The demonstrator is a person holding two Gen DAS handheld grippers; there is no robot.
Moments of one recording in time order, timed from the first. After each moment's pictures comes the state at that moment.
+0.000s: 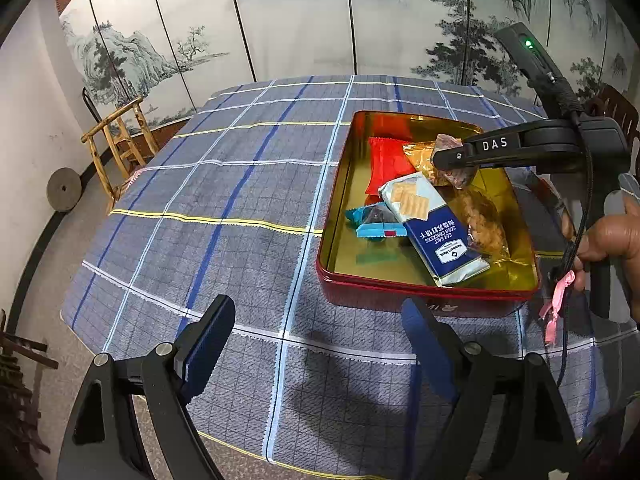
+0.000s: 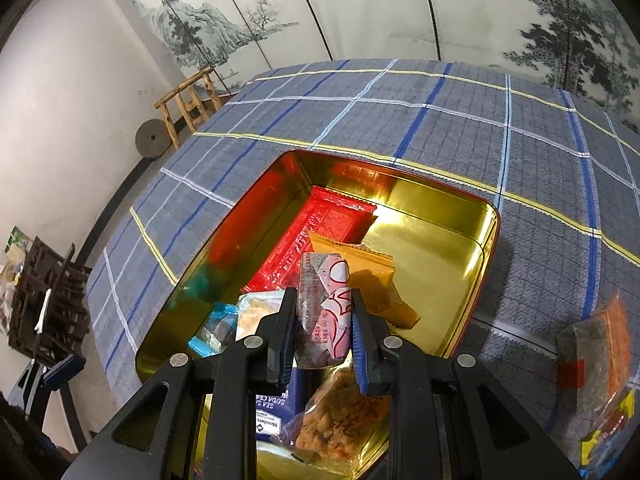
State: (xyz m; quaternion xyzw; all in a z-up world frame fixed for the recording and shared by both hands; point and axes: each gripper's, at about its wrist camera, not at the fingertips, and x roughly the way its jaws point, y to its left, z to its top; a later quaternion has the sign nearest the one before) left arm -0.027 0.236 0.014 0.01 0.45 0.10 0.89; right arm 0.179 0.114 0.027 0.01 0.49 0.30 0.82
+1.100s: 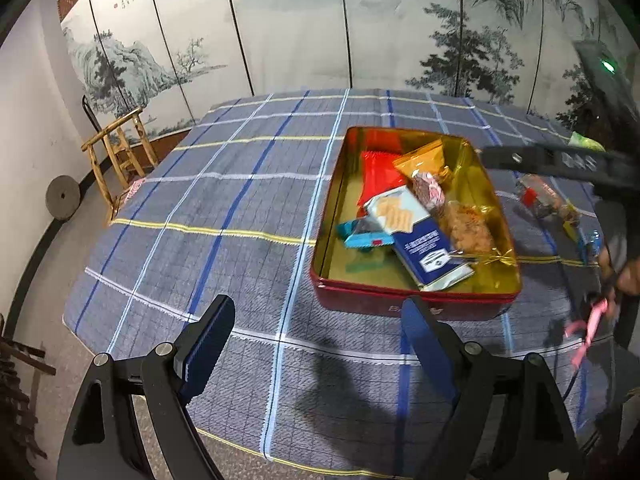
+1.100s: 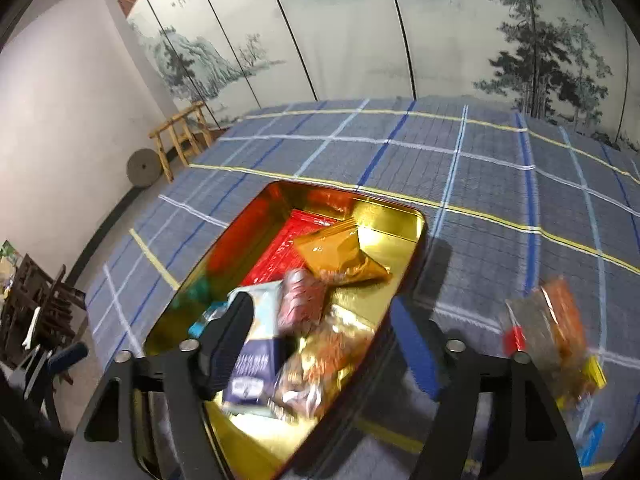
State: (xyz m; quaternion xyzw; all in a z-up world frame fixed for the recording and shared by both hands) left arm -0.039 0.230 0.025 0.02 0.43 0.09 0.90; right arm 0.129 0.060 0.064 0.03 0.42 0.28 0.87
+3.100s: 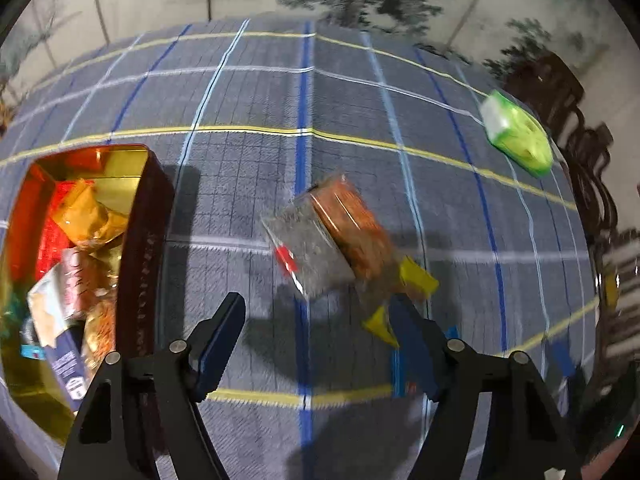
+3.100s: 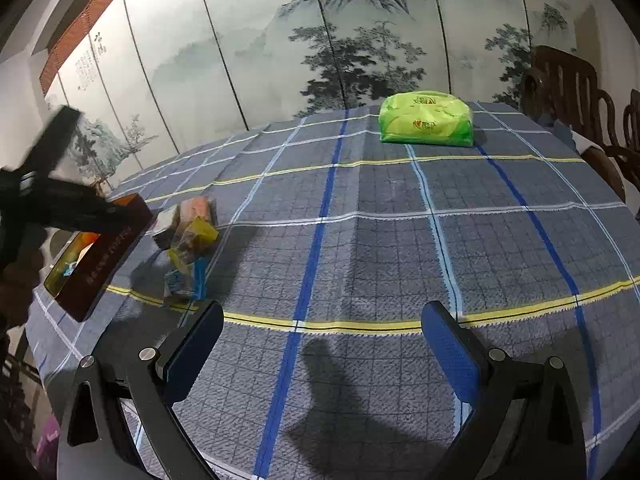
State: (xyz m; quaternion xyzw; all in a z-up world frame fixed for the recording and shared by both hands) left arm 0.168 0.000 -0.008 -0.07 0.58 -0.07 0.81; right arm 0.021 -0.273 0.004 0.09 0.35 0.09 0.93
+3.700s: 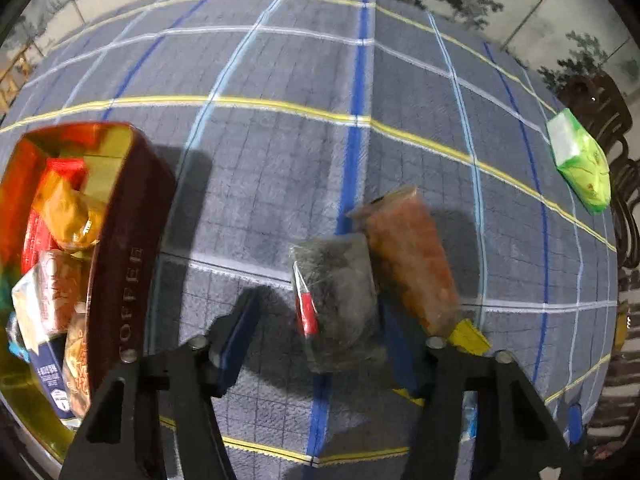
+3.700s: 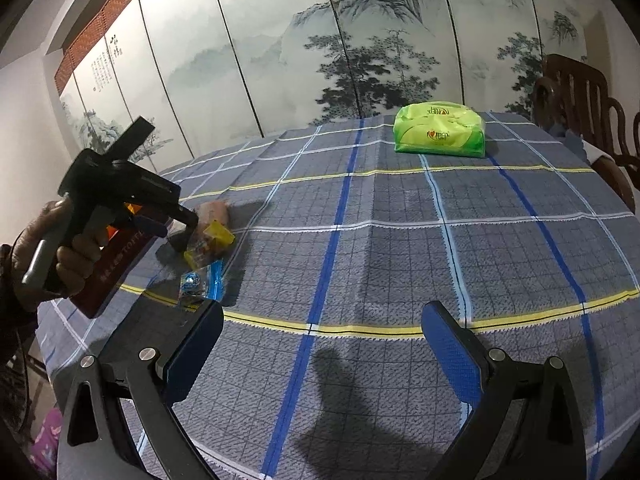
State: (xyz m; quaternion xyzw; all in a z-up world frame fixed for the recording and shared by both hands) left arm 0.207 0.008 -0.044 -0.08 0.62 0.01 0.78; right arm 0.015 -0.272 0.006 0.09 0.33 0.11 0.93
